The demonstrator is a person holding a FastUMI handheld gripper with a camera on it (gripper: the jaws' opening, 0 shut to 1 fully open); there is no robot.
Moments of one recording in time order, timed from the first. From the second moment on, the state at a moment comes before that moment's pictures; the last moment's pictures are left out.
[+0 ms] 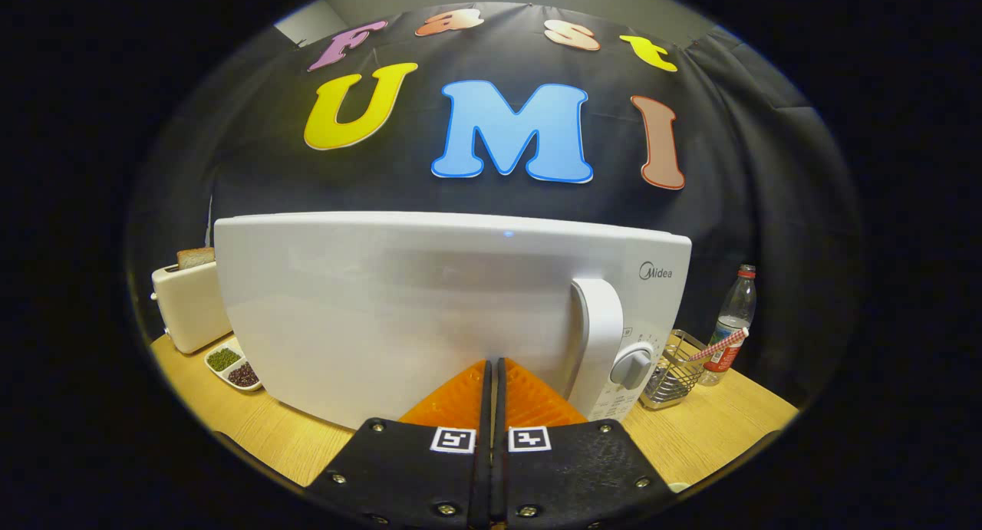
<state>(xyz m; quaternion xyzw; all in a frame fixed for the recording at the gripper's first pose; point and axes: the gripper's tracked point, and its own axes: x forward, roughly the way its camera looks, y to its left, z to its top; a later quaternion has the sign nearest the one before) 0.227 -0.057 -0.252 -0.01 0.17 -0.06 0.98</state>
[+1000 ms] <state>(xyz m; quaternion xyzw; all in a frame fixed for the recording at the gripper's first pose) 0.087 -0.033 -0.134 0.02 0.11 0.01 0.99</state>
